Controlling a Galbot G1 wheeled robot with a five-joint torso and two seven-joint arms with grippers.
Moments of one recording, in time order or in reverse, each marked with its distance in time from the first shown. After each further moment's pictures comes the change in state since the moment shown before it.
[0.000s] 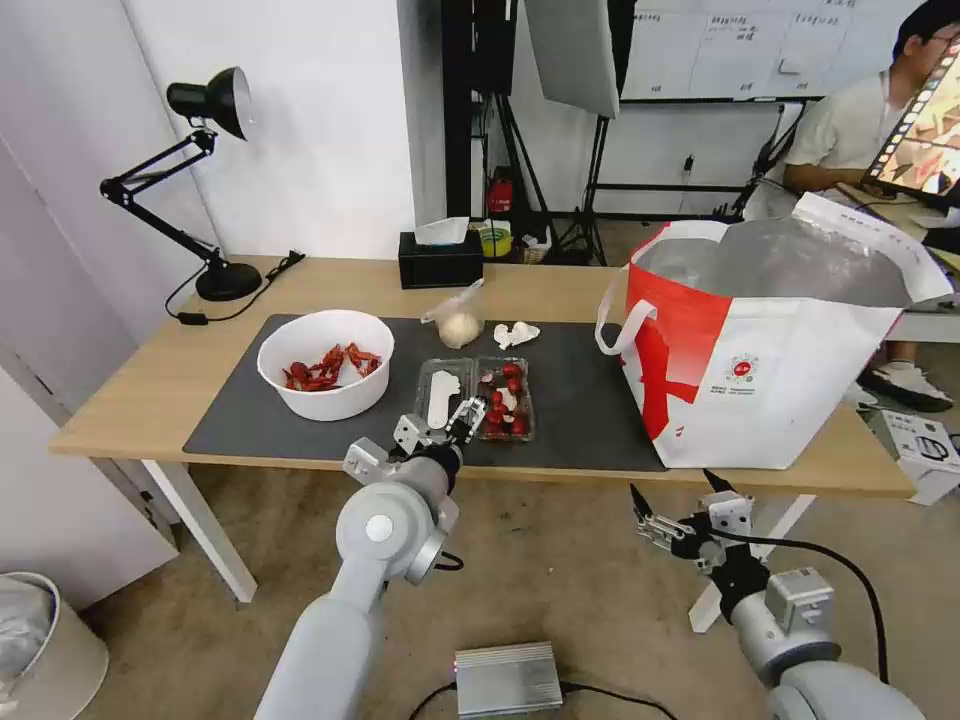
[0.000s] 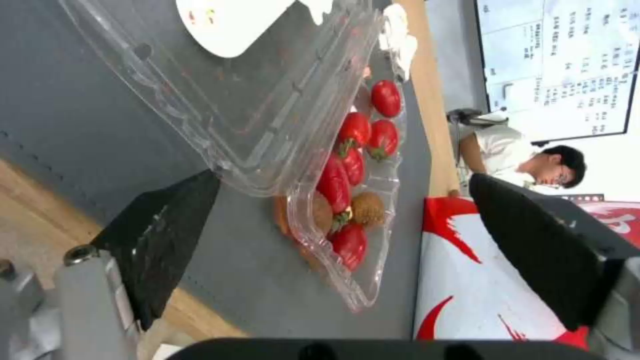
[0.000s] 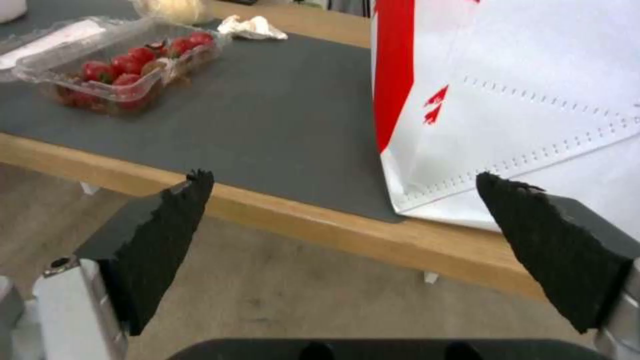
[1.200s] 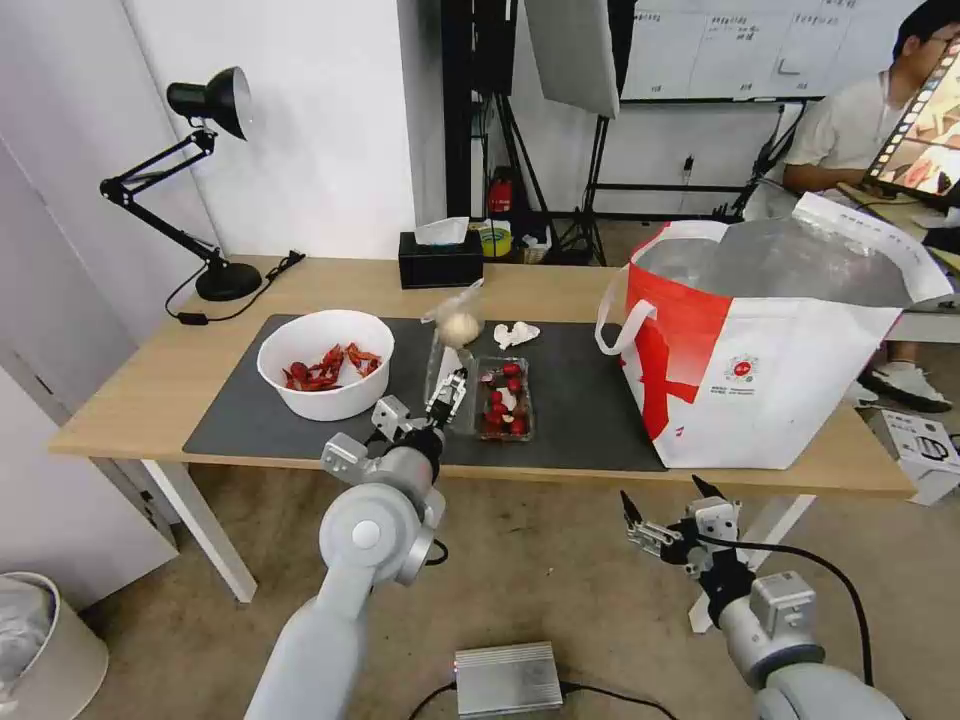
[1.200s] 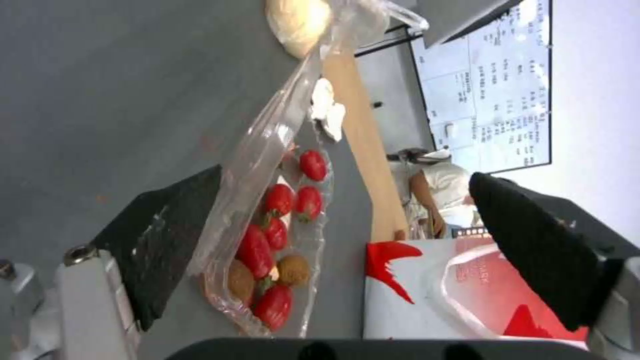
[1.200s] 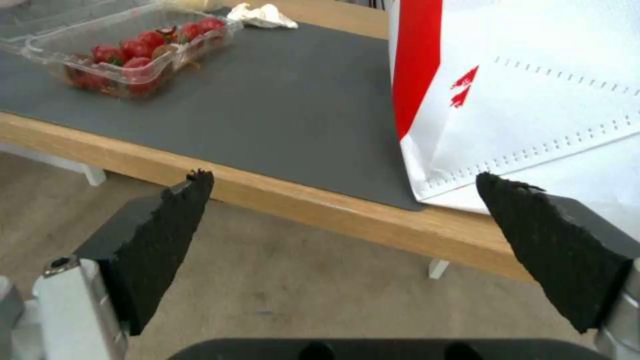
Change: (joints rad) left arm 0.016 0.020 -0.021 -0.054 0.062 -0.069 0.112; right arm -0.003 0.012 -0.028 -0.013 -0.032 0.008 -0.001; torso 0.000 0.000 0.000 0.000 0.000
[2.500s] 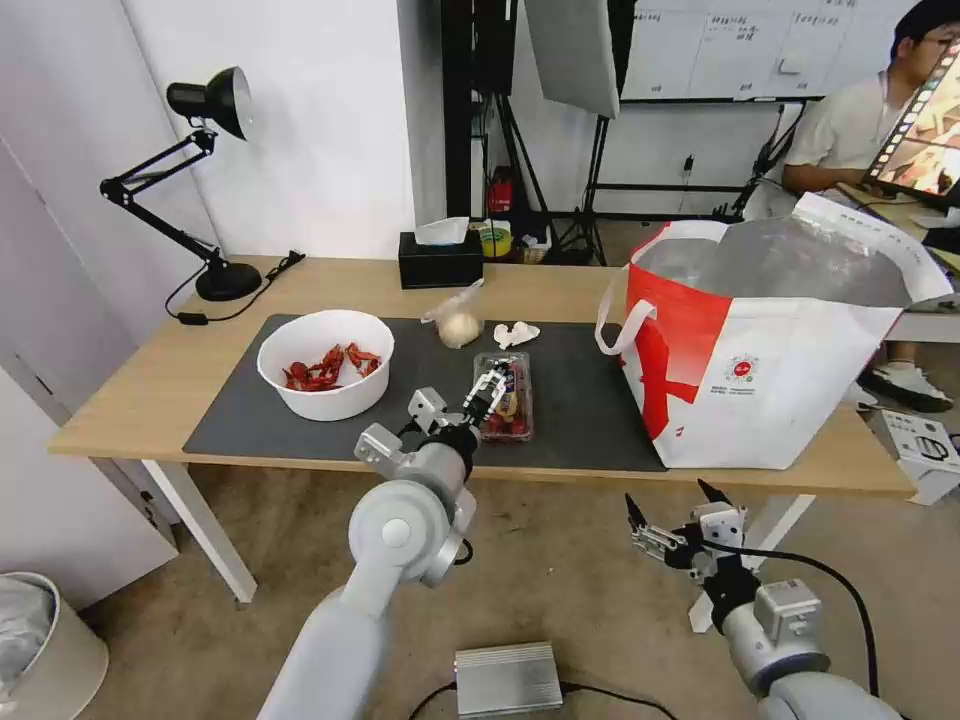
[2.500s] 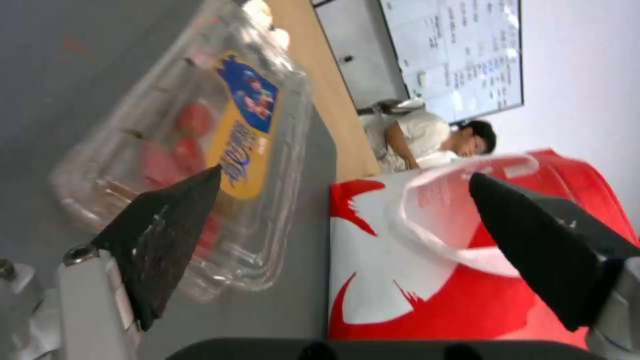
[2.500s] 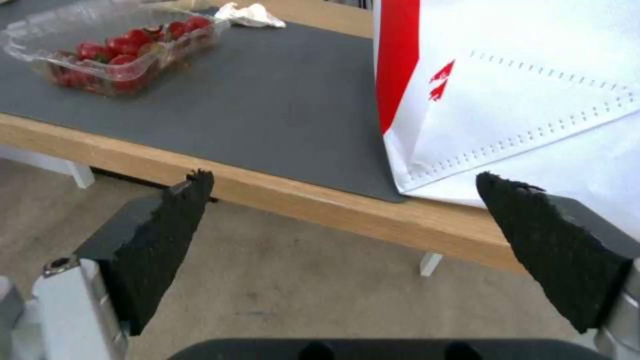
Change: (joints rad) left arm -0.056 0.013 0.121 0.019 0.004 0.020 0.042; right arm -0.021 0.019 0.017 0.004 -0.010 0.021 0.003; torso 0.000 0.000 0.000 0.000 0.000
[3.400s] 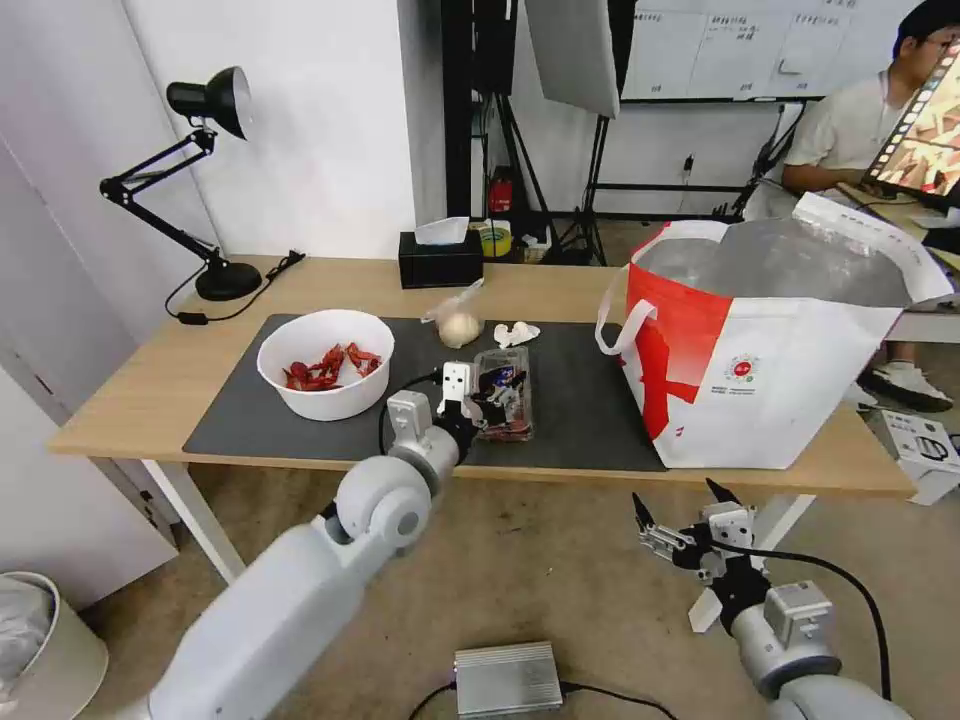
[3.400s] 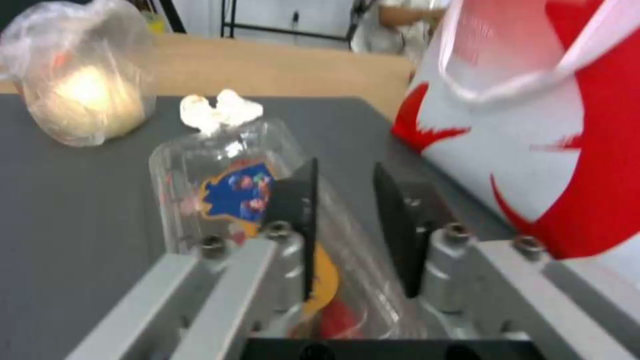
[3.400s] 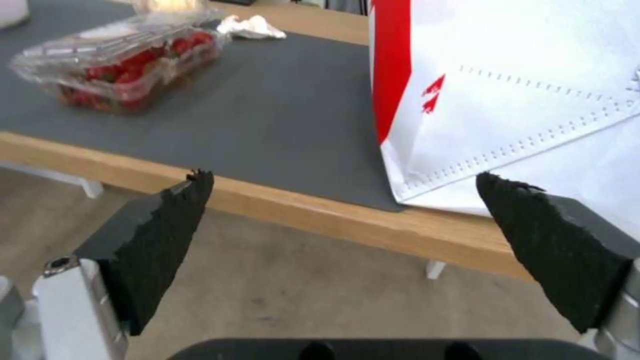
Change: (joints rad) left arm -0.294 0.364 0.259 0.152 0.499 0.229 0.365; right arm -0.003 -0.013 0.019 0.020 0.067 -0.013 -0.001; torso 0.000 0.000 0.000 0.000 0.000
